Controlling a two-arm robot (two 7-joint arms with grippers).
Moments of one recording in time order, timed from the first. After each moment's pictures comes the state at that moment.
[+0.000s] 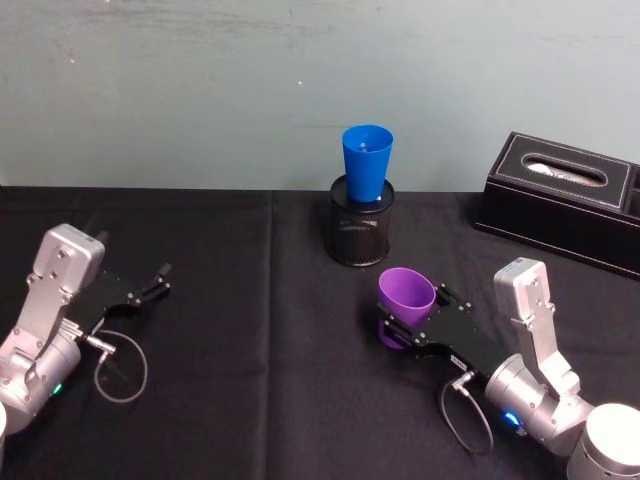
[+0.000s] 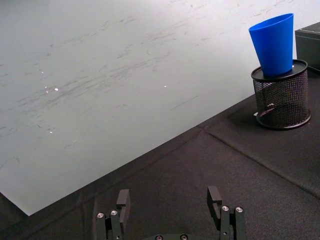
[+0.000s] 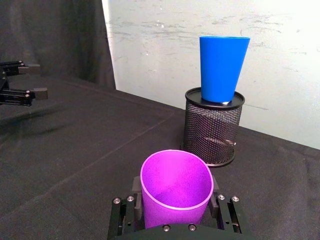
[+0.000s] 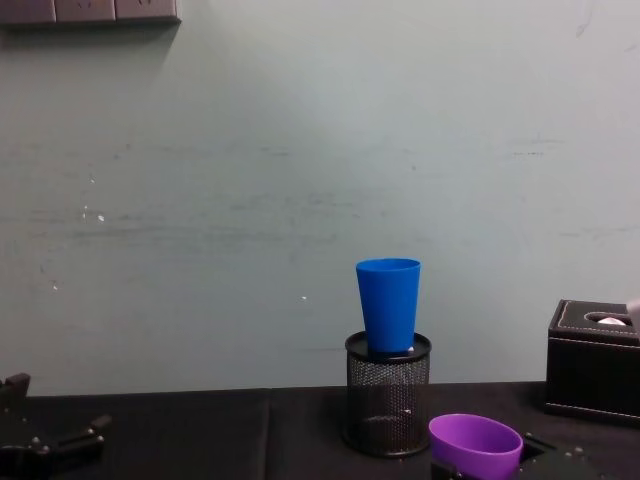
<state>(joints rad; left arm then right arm) -0.20 0.60 0.45 -1.41 -0.25 -0.12 0.03 0.25 0.28 -0.34 -1.19 0.24 -0.21 0.44</state>
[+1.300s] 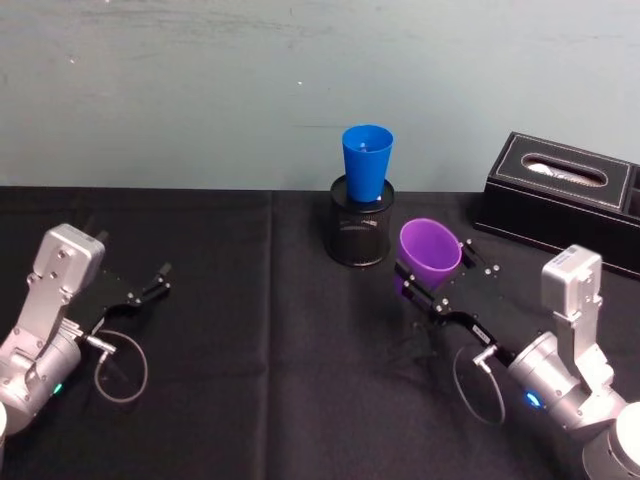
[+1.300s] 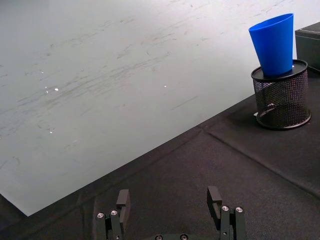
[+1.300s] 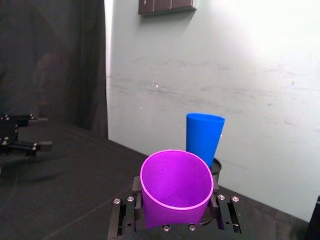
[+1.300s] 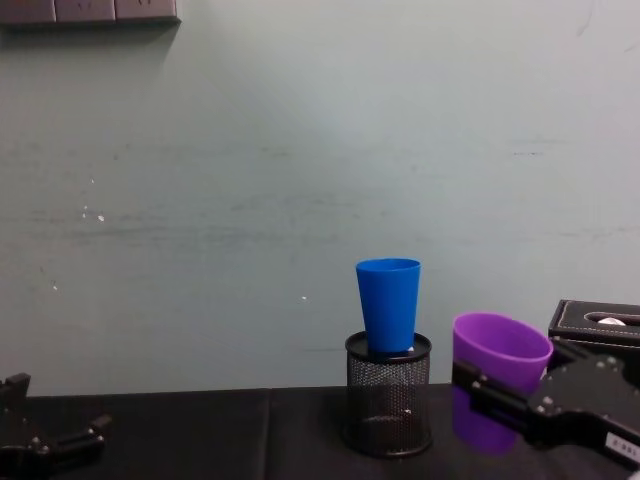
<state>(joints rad) -0.20 0.60 0.45 -1.41 -0.25 -0.12 0.03 0.21 0.29 -0.28 -1.28 0.24 -0.39 0.44</state>
